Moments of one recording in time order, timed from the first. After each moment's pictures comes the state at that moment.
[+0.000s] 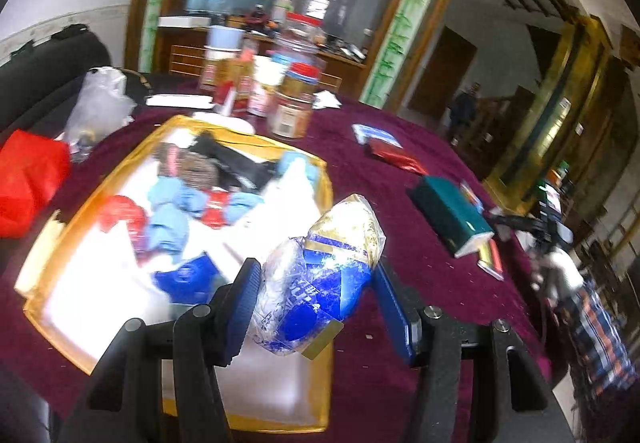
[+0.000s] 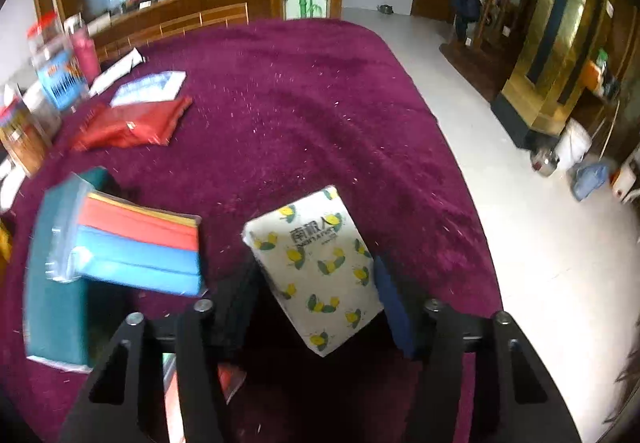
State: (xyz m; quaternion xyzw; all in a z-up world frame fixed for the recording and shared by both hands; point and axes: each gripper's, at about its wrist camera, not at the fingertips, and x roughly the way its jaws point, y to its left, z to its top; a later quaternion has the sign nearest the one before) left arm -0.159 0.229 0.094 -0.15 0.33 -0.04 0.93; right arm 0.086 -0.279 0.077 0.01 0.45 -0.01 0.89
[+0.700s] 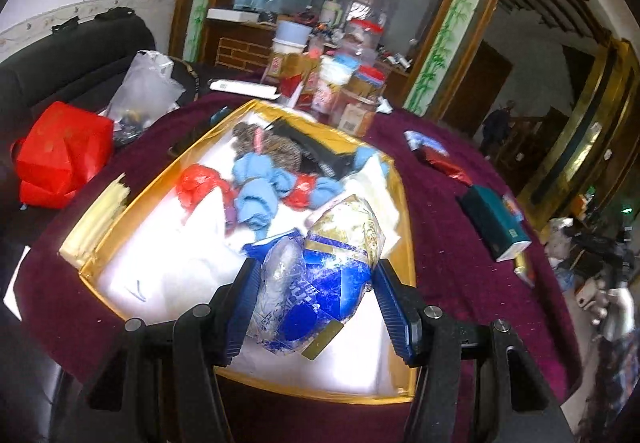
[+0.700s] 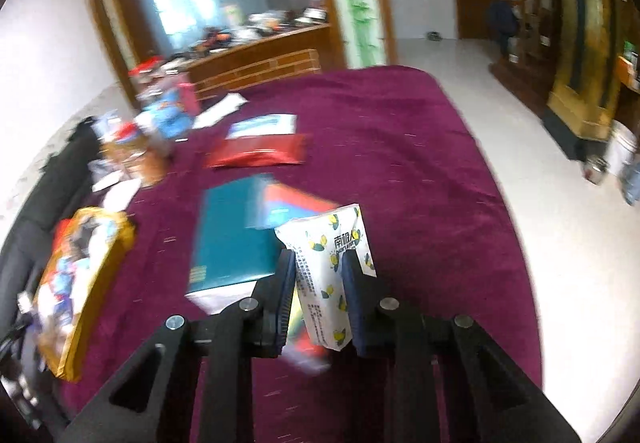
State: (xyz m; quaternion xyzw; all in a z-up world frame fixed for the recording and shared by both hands) left arm -0.182 0.277 0.068 -0.17 0.34 0.02 0.92; right arm -0.024 -0.233 0.153 0.07 0.38 0.12 0.91
